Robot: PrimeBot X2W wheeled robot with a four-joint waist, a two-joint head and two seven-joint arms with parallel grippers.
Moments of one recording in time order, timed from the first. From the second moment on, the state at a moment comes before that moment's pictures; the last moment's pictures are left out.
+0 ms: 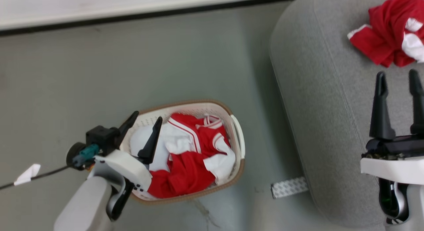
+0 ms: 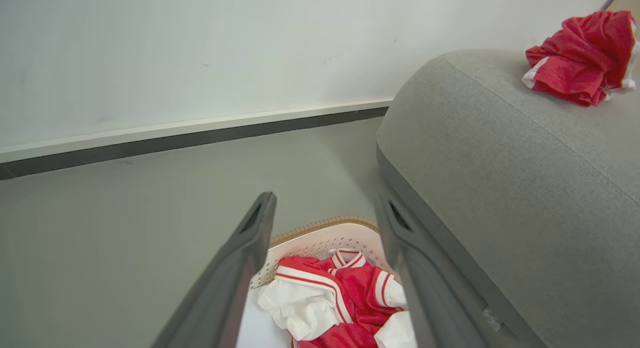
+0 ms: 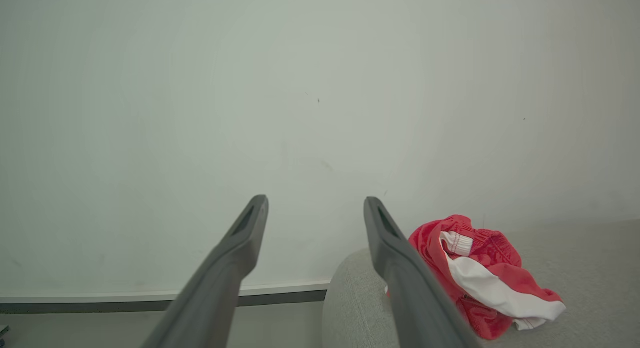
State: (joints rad) left arm -0.52 0.28 -0.39 0.50 -0.39 -0.13 -0.23; right arm -0.34 -0.05 -0.02 -0.01 0.28 0.13 -0.26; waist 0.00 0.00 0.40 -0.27
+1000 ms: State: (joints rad) left arm -0.89 0.42 -0.78 0.89 -0.52 -0.13 -0.01; right arm -0.39 -0.05 -0.12 -0.29 0.52 0.13 -0.26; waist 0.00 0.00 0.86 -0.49
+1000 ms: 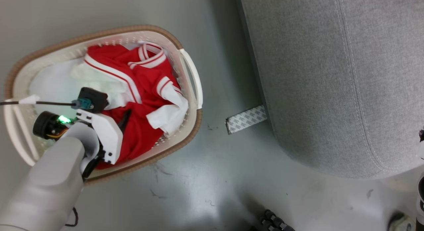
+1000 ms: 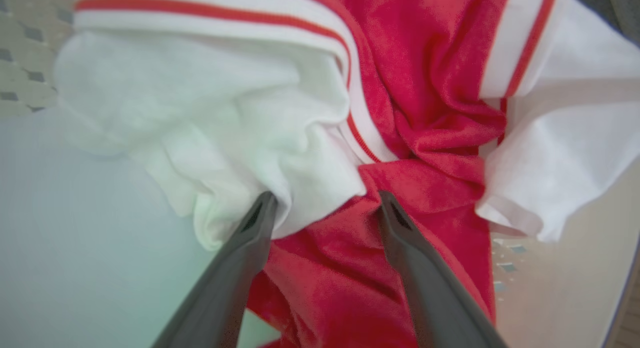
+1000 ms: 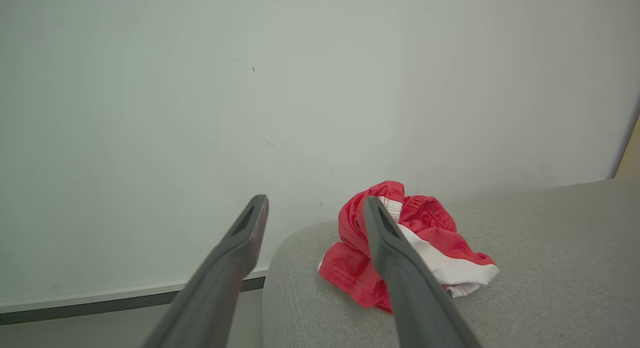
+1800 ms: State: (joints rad) left arm -1.00 0.44 -1.07 0.98 -0.71 -0.13 0.00; right arm -0.39 -0.05 -0.10 -0.27 0.52 0.13 -0.26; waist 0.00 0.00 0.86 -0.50
